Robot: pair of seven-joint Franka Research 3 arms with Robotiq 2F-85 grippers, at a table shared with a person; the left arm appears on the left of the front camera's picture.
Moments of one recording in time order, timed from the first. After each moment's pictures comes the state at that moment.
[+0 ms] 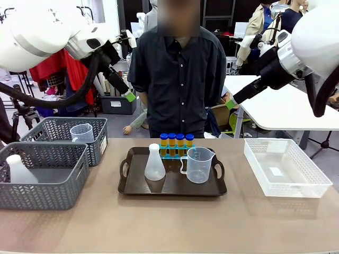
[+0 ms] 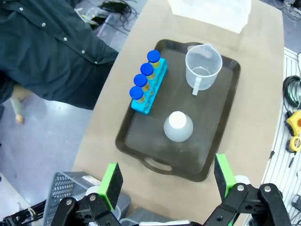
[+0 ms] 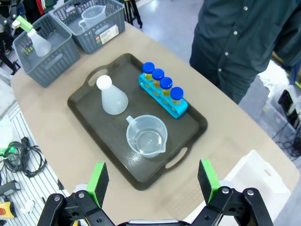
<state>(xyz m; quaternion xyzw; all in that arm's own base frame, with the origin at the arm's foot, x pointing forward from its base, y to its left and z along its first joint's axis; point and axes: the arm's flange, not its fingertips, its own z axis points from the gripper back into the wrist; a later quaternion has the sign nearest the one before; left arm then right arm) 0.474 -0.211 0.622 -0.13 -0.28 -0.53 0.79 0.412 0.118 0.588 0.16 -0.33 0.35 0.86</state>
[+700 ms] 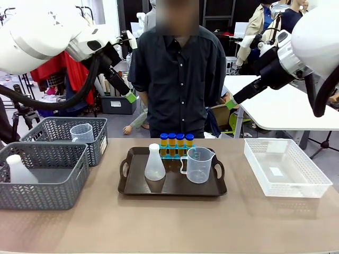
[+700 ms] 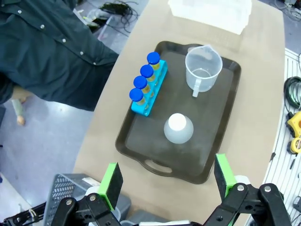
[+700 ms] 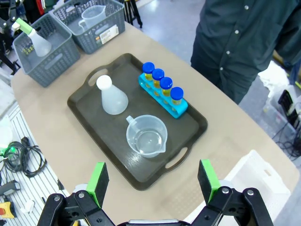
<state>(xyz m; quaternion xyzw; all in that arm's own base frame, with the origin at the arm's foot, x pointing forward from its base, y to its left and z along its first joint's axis) 0.472 -0.214 0.620 -0.13 -0.28 -0.53 0.79 0.412 0.118 0.588 0.16 -0.33 0.35 0.86</state>
